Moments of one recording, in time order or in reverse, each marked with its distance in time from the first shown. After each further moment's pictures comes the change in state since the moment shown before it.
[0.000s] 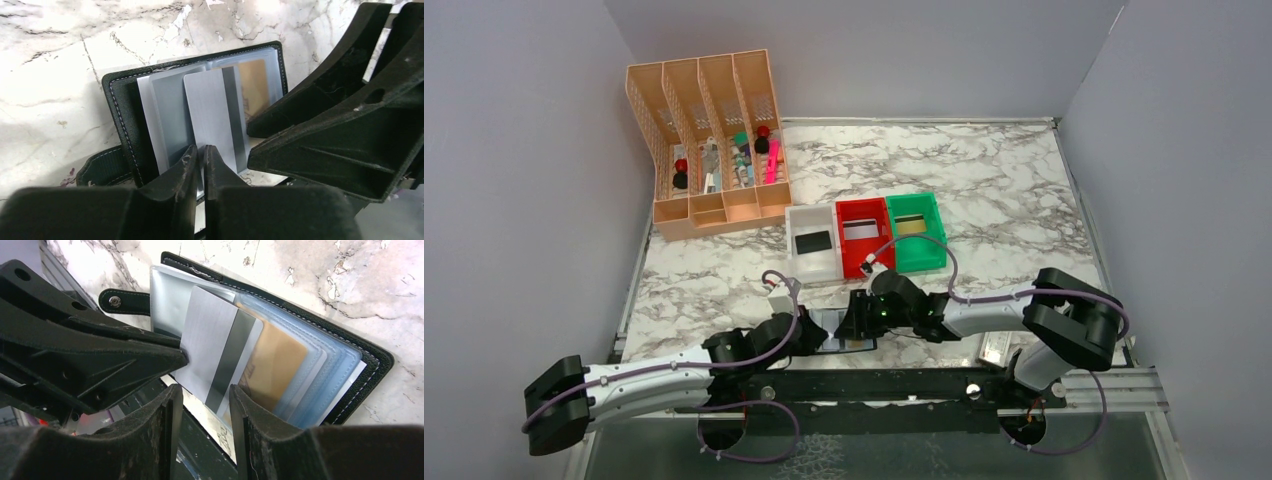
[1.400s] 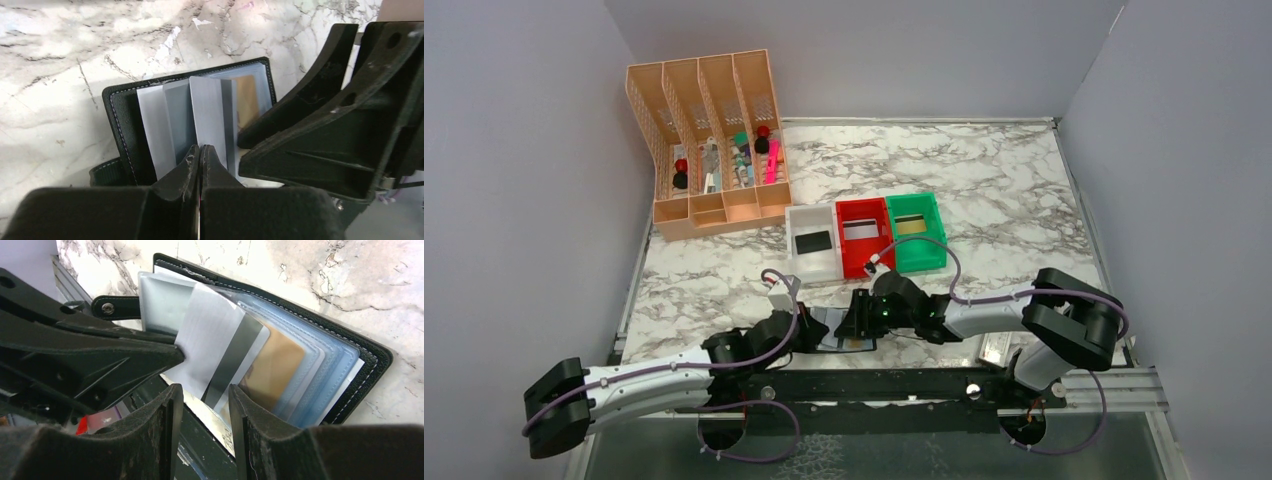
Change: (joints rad) left arm 0.019 -0.013 -0.034 0.096 -0.008 0.059; right arm -0.009 0.006 -0.029 0.050 0.000 0.075
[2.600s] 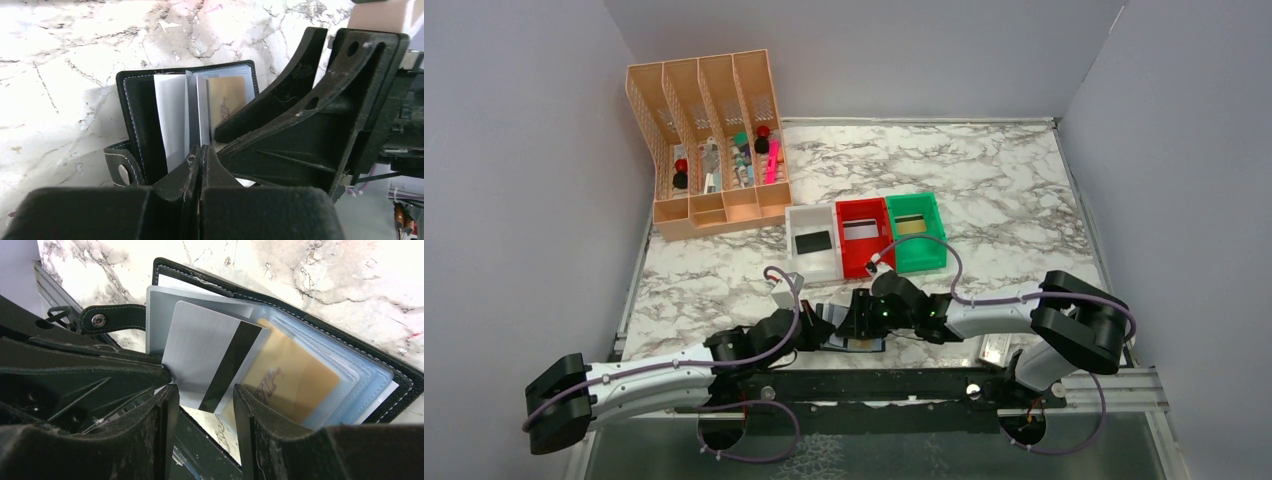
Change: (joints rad) left arm -0.016 0.020 0.041 0.020 0.022 -0.036; right arm 0.013 -0.042 0.024 -0.100 0.073 -0.012
